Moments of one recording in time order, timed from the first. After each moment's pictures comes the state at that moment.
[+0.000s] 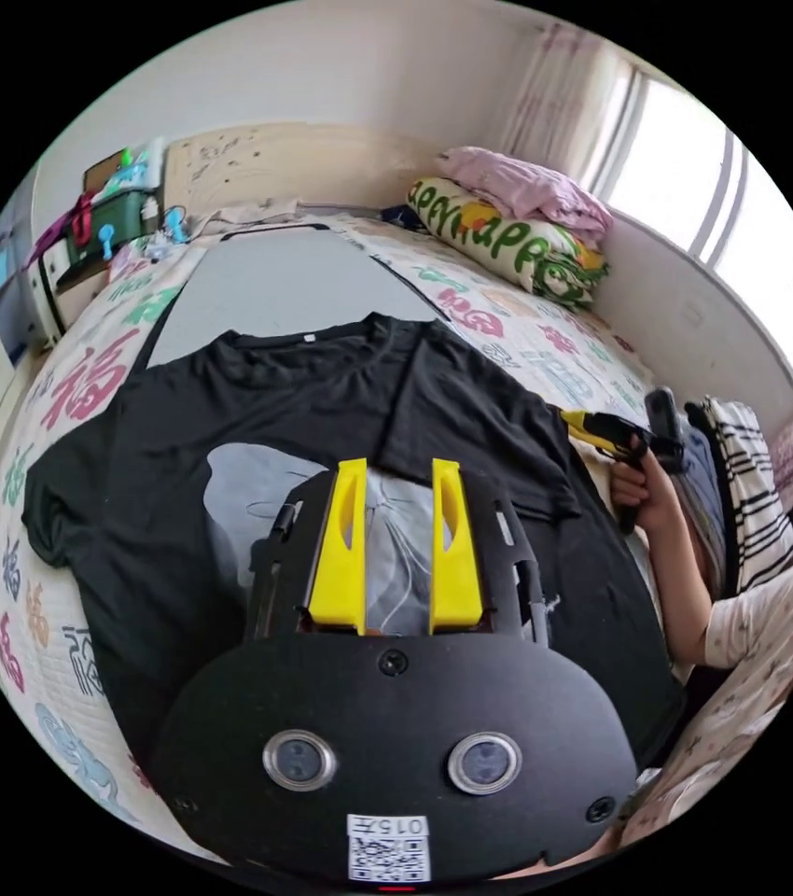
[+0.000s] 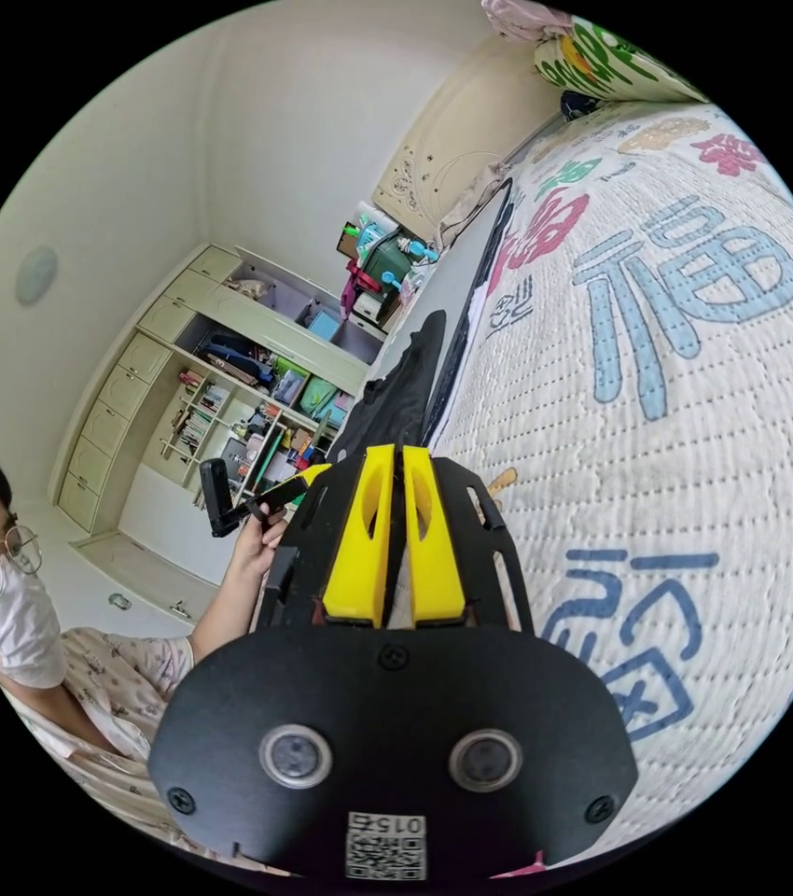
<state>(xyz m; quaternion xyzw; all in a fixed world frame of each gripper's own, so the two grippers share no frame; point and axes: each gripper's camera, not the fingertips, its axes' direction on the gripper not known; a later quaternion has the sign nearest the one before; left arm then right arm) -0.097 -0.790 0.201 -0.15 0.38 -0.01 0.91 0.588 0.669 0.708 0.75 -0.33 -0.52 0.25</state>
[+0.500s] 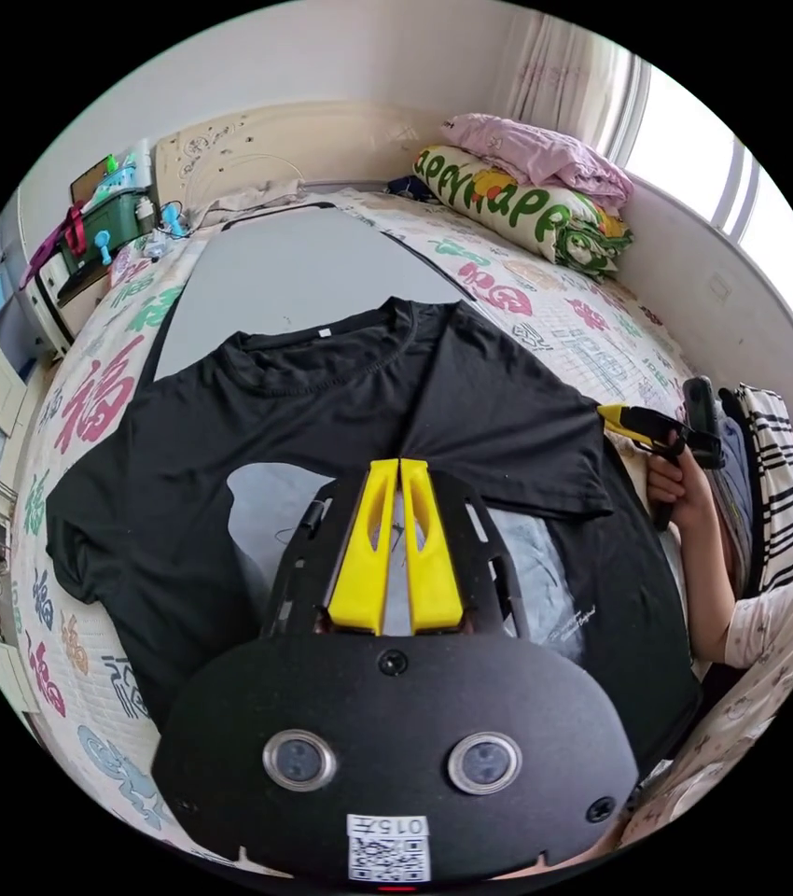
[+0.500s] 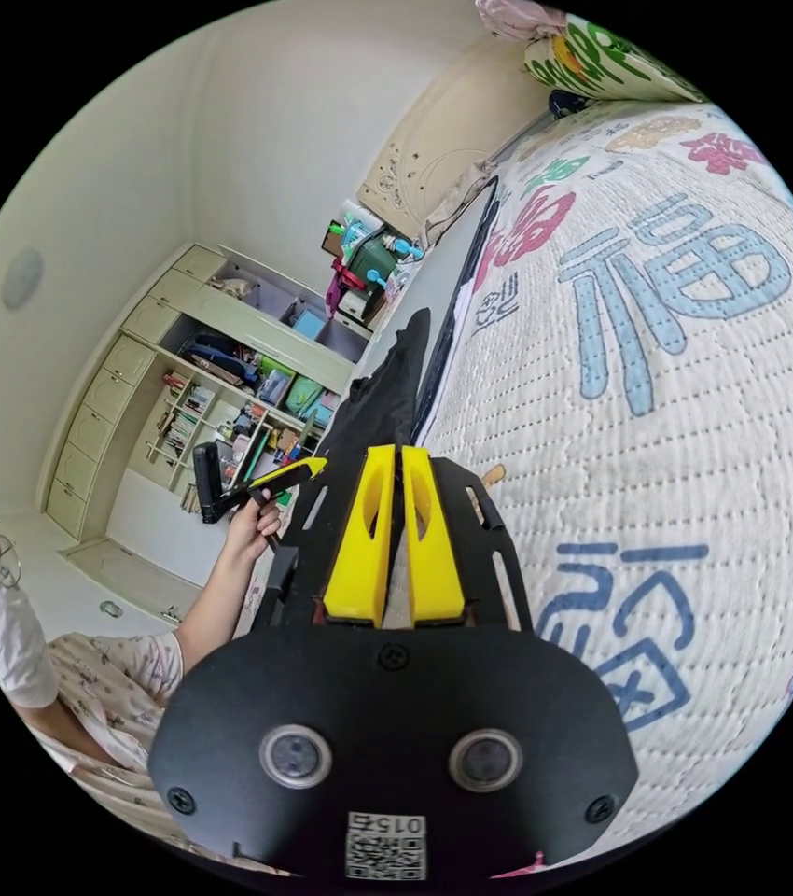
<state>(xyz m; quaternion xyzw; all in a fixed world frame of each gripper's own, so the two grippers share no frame) -0.069 -0.793 0.227 -0.18 0.34 0.05 0.92 0.552 0.685 0.719 0.75 -0.33 -0.50 0.27</state>
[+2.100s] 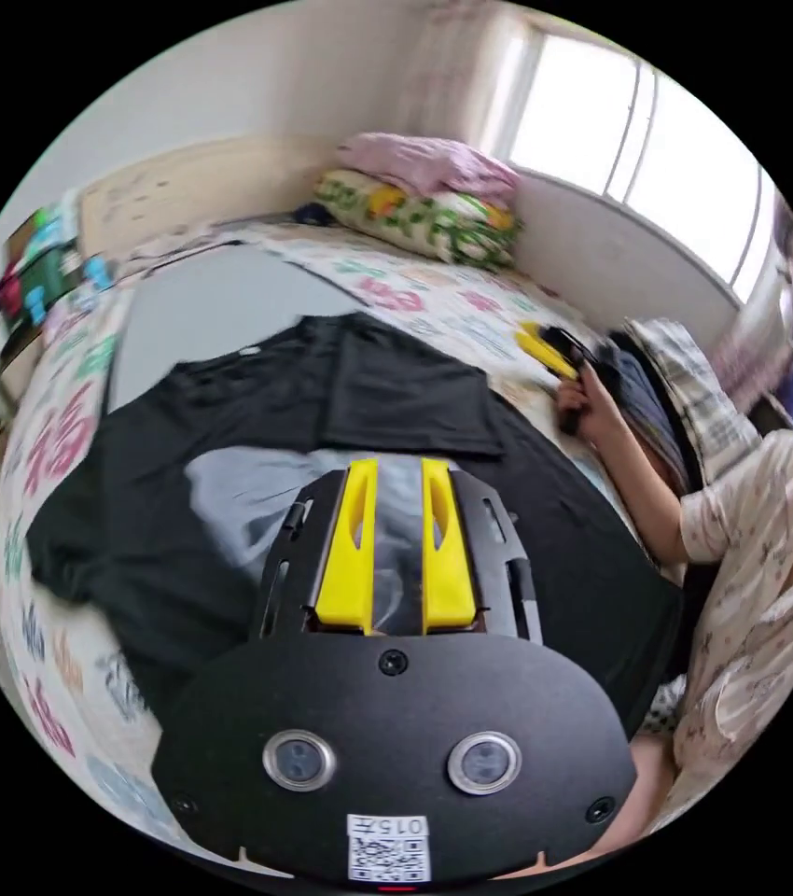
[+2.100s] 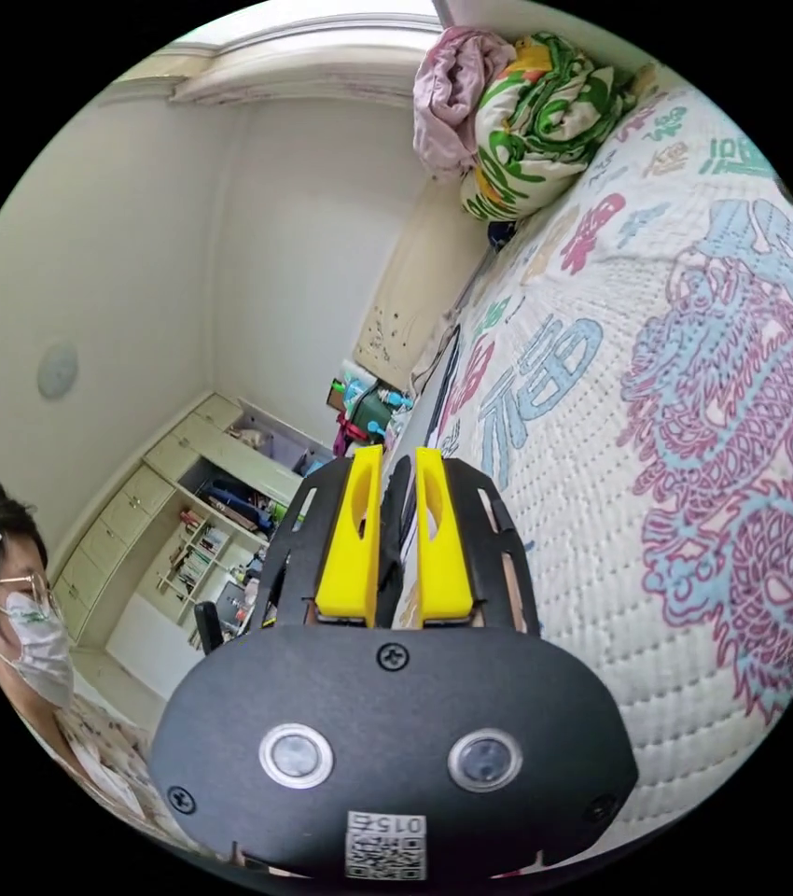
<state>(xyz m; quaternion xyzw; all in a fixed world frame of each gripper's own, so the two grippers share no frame) -0.071 -0.642 0.180 -0.11 0.41 0.05 0.90 0.707 0.733 0.767 0.76 -0.49 -0.40 0.09</state>
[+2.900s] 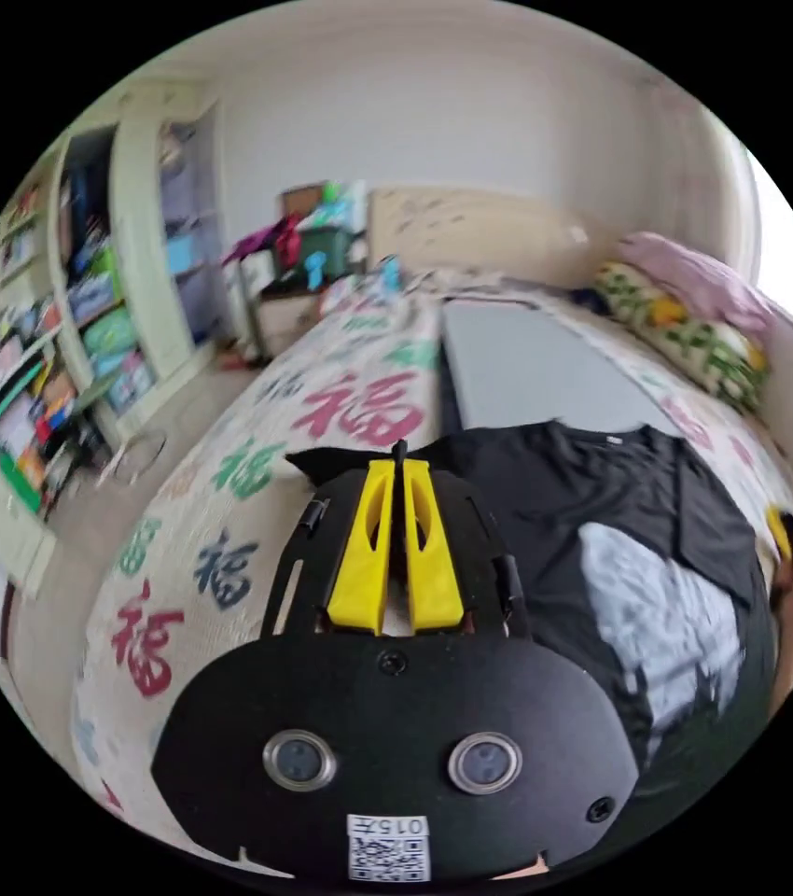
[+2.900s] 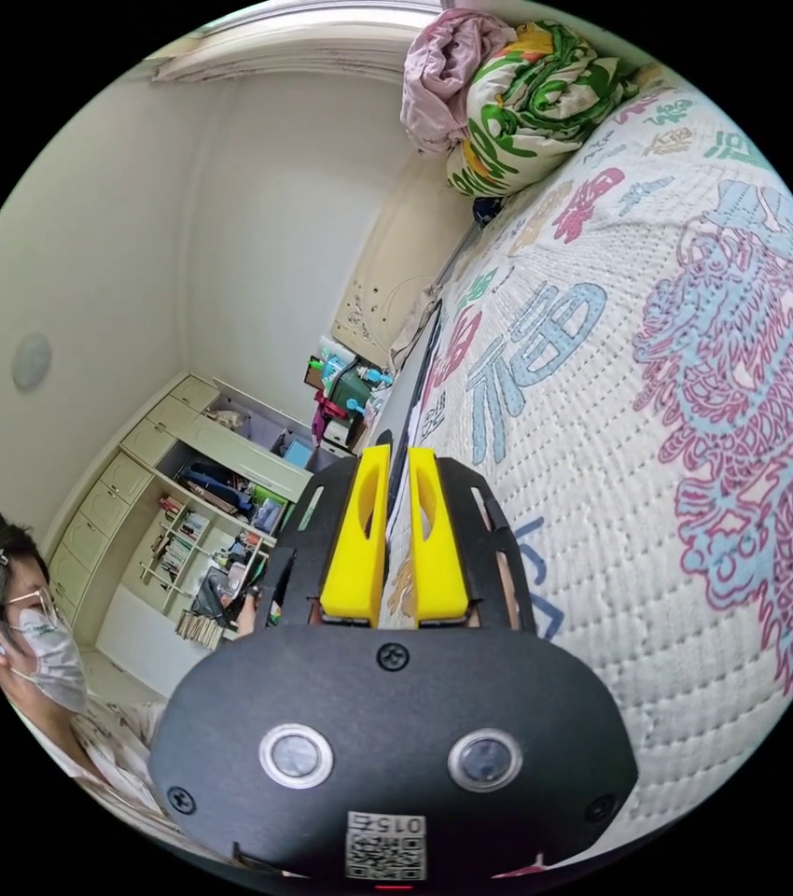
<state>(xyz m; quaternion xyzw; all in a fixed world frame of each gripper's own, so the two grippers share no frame) -0.178 -0.604 0.232 -0.03 0.17 -0.04 0.98 0.813 0.697 0.713 0.77 -0.48 -0.39 0.14</state>
